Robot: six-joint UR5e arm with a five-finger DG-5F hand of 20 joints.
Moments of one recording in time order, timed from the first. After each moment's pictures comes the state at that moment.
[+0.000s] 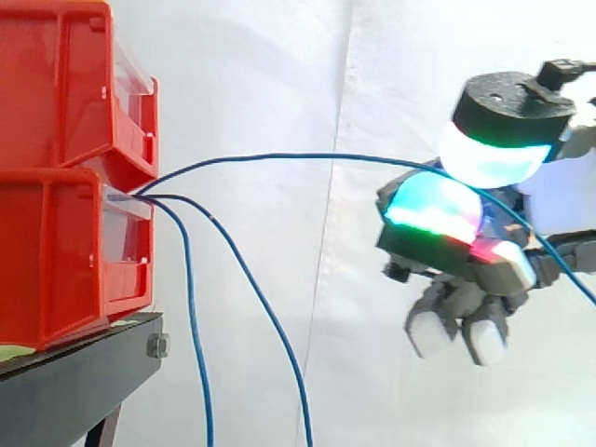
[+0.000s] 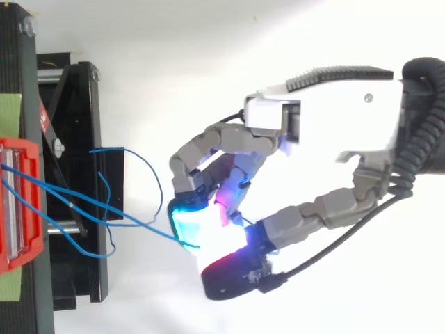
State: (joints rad) arm 0.12 -2.14 -1.26 -3.01 -1.41 -0.26
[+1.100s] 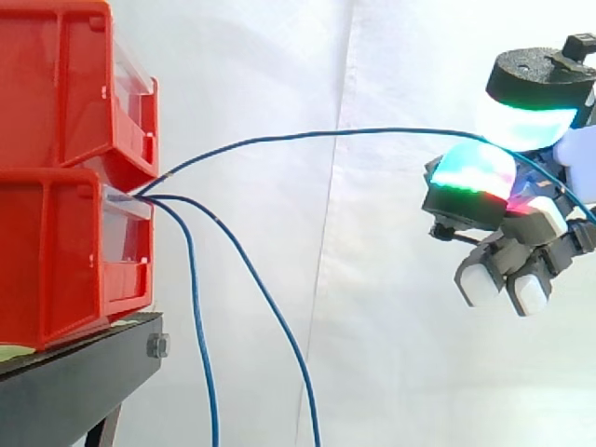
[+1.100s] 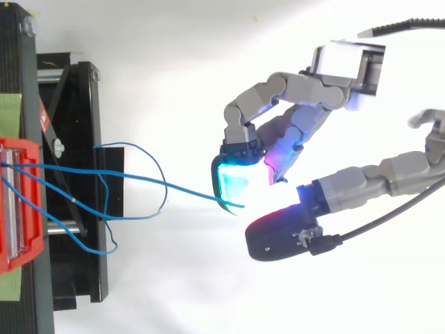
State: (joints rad) arm 0.13 -2.04 -1.35 -3.02 -1.29 -0.22
